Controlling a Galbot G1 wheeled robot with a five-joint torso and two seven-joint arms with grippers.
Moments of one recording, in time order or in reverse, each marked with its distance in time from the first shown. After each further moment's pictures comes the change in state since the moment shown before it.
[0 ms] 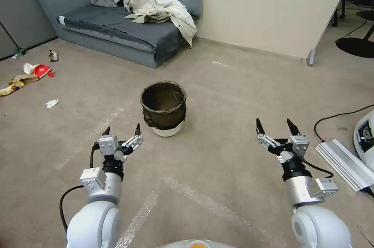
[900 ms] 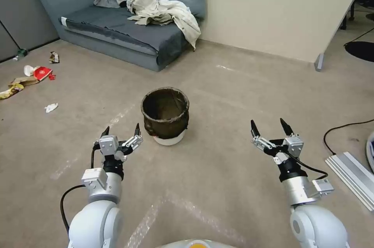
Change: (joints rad) left arm -0.019 0.000 -0.003 0.030 0.019 -0.011 0.006; right arm 0.017 0.002 -0.009 -0.030 0.008 0.023 -0.018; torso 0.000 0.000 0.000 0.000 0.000
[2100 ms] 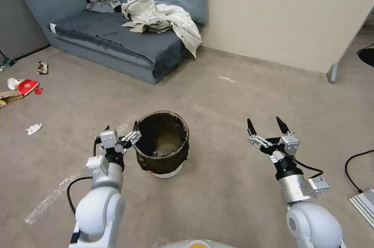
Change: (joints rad) left arm -0.180 0.089 0.016 0.114 -0.255 0.265 -0.193; right arm 0.014 -0.001 -0.020 -0.007 0.000 0.017 -0.014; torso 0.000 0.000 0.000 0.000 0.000
